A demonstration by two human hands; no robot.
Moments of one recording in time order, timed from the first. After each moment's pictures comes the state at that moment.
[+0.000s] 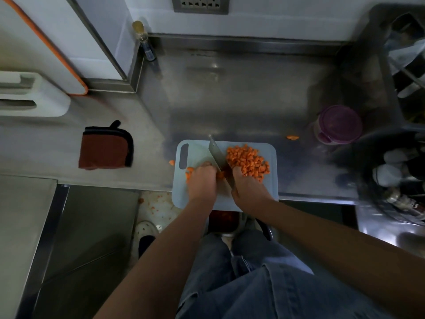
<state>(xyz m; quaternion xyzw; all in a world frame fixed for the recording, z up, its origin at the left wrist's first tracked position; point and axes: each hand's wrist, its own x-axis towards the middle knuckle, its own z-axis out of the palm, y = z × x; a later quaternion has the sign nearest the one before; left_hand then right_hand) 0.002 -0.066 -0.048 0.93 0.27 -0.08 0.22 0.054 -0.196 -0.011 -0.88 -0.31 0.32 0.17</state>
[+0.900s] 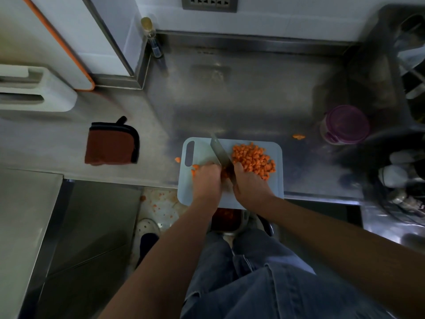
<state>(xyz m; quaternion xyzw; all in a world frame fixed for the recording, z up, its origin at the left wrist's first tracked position) -0.003 -0.066 -0.043 0.93 0.27 -0.08 0.22 0.049 -0.182 -0.004 -0.88 -0.32 0.31 0.16</state>
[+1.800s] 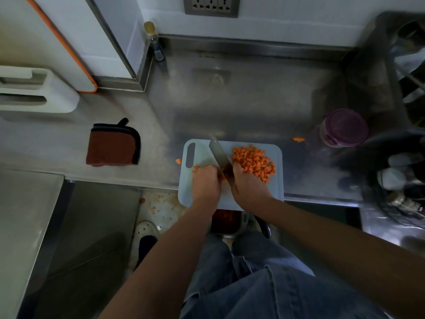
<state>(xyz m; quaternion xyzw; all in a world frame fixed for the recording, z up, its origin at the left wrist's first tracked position) -0.006 -0.063 -0.040 0.91 0.32 -0.07 0.26 0.046 -0.178 -0.004 -0.89 -0.31 0.31 0.16</state>
